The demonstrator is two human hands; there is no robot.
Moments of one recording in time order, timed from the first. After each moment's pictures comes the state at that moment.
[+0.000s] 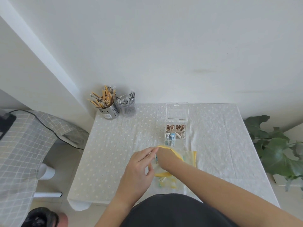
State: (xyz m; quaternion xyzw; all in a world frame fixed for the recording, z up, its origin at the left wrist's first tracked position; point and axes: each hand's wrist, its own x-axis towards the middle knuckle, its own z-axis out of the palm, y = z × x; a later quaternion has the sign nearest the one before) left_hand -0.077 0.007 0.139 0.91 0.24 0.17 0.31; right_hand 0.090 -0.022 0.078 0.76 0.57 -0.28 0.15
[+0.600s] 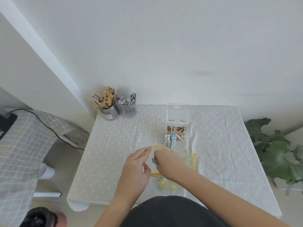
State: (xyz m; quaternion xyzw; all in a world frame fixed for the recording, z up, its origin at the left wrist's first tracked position) left_hand -0.075 0.015 0.135 0.87 0.34 0.12 0.33; right_hand 0.077 -0.052 0.146 0.81 0.52 -0.27 -0.04
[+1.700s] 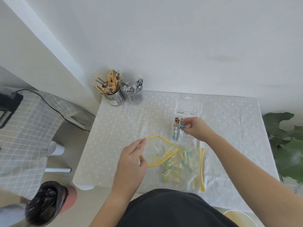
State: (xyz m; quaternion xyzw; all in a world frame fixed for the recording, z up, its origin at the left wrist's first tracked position) left_hand -0.075 0.033 0.126 0.86 0.40 0.13 0.28; right_hand 0.246 -0.032 0.053 0.82 0.39 -0.33 -0.26
